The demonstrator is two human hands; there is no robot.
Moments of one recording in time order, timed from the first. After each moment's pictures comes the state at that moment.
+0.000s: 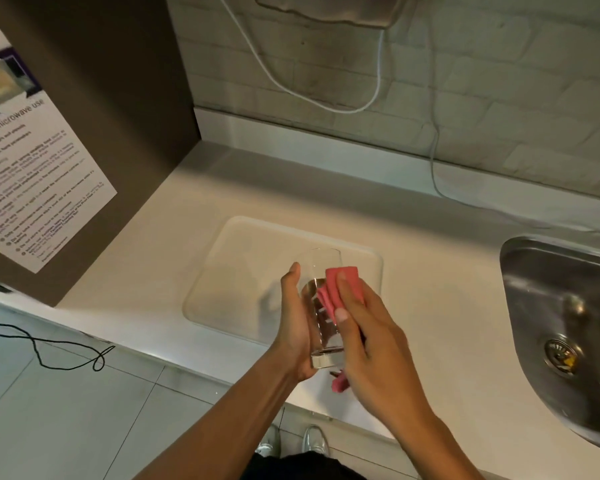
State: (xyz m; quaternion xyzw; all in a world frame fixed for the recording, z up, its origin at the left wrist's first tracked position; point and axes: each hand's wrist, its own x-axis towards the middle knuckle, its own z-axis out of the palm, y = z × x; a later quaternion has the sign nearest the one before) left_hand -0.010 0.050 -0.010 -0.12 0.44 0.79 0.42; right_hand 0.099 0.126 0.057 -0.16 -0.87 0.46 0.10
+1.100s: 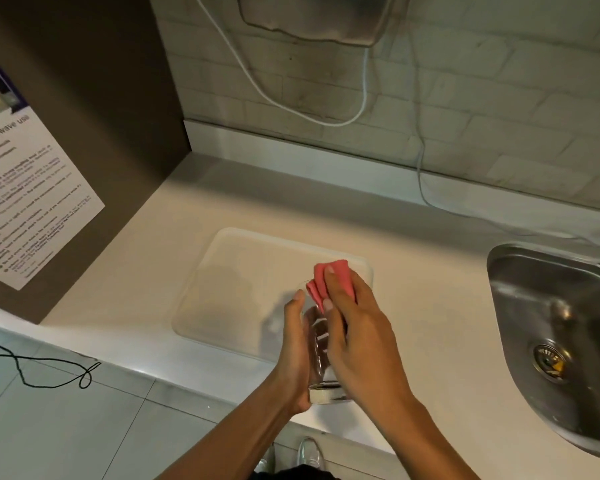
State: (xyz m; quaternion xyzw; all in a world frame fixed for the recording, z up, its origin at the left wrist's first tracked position) left_hand 0.012 0.055 -0.017 -0.11 0.47 0.78 0.41; right_hand 0.072 0.134 0.053 -0.17 -0.93 0.30 0.14
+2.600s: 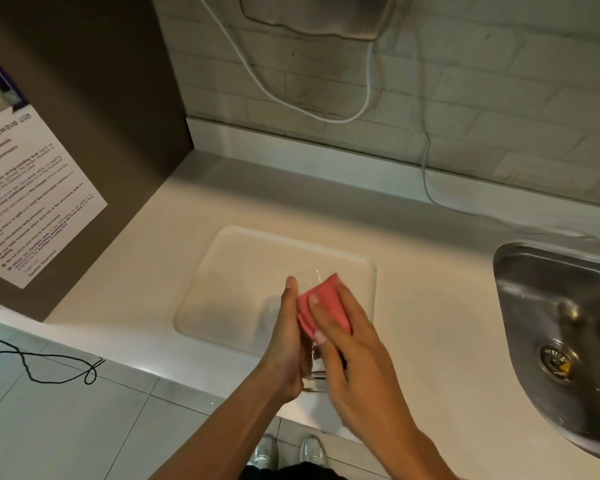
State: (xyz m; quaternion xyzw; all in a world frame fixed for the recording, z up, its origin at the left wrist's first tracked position) left_hand -0.005 0.046 -0.001 -0.10 0.50 0.75 0.42; right_hand 0.093 0.124 0.043 -0.11 -0.91 0.37 0.15
